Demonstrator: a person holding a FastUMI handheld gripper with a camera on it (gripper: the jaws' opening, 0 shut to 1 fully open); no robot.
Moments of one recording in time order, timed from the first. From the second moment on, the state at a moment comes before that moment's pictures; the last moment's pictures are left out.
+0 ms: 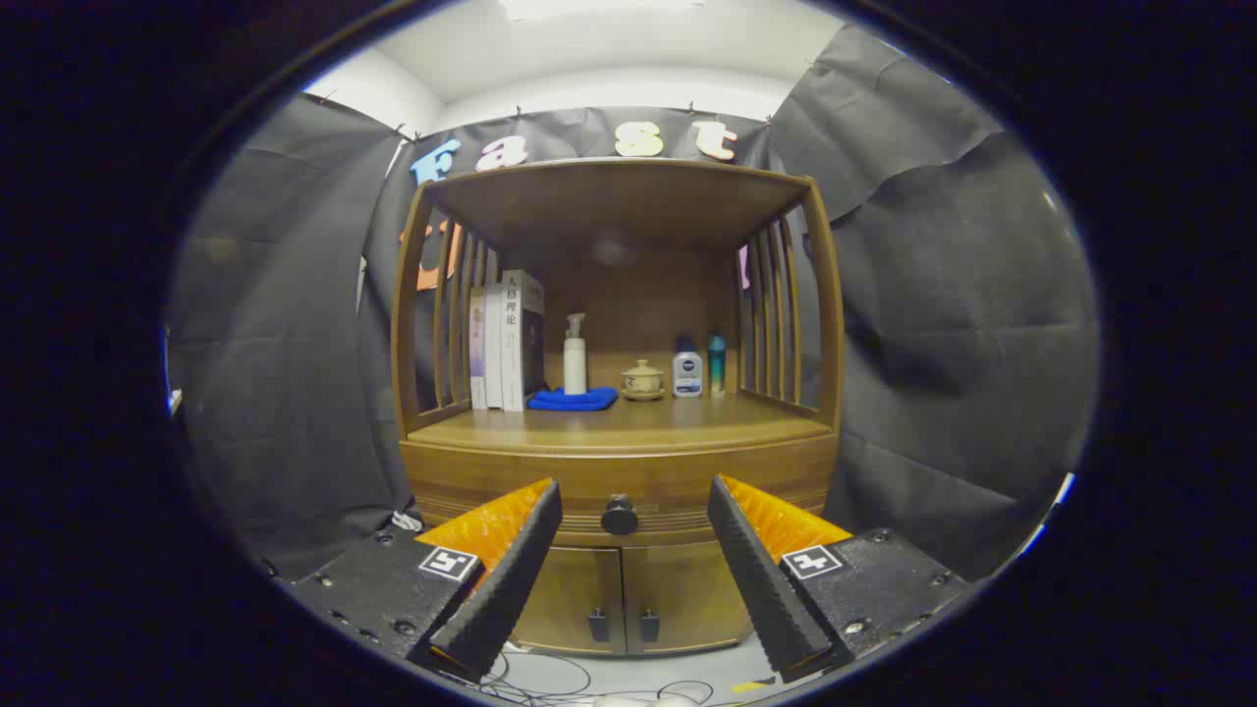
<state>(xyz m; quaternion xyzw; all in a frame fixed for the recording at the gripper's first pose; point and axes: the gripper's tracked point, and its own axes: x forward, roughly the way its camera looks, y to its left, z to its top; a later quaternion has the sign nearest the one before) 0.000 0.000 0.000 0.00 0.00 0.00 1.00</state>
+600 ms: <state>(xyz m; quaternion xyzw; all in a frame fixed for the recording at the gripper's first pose) -0.002 0.007 -0.002 -0.01 -0.01 0.01 1.00</state>
